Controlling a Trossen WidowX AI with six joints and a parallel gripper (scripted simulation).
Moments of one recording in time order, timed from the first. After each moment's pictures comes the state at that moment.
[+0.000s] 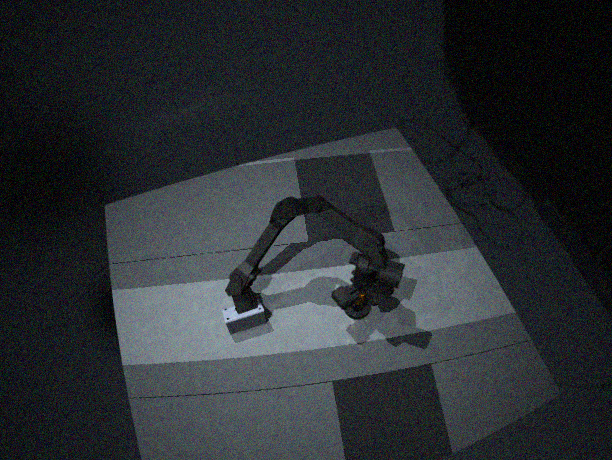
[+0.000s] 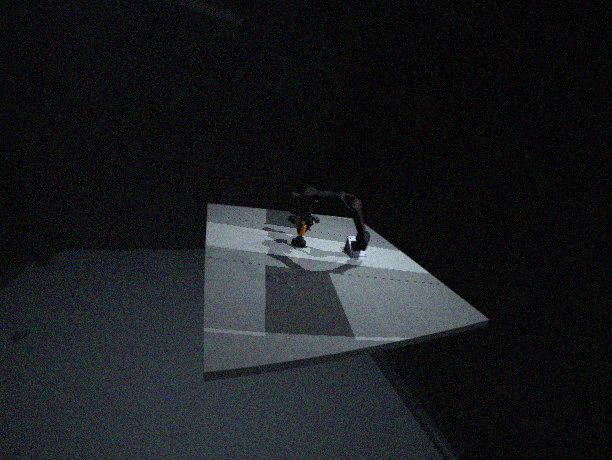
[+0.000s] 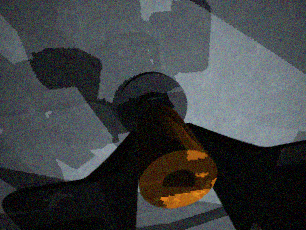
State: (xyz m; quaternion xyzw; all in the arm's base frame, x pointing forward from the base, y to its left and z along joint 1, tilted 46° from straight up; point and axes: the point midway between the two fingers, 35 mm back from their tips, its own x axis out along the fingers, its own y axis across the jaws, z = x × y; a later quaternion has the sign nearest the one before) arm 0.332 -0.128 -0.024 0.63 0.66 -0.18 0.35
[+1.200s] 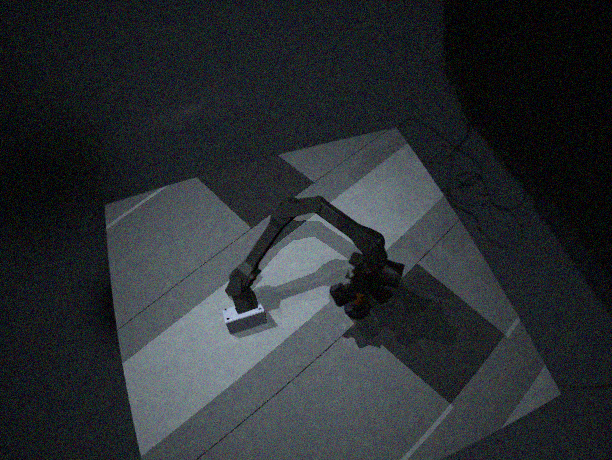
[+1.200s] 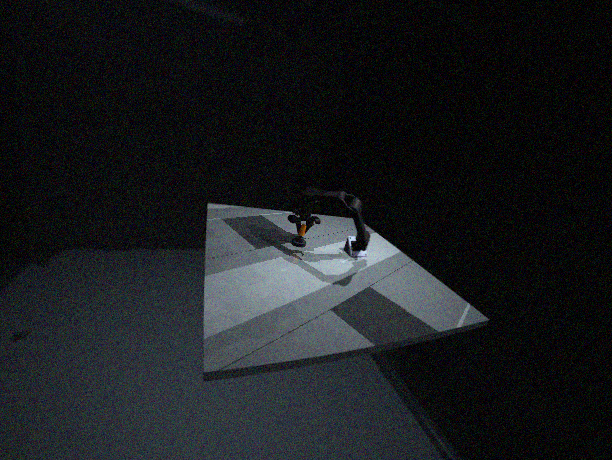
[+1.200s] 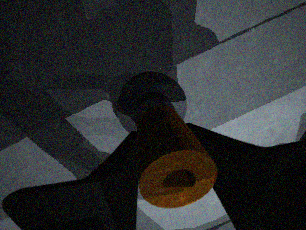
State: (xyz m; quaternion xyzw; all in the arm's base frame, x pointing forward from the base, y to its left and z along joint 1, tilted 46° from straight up) arm 0.332 -0.128 -0.025 0.66 0.65 -0.24 0.30
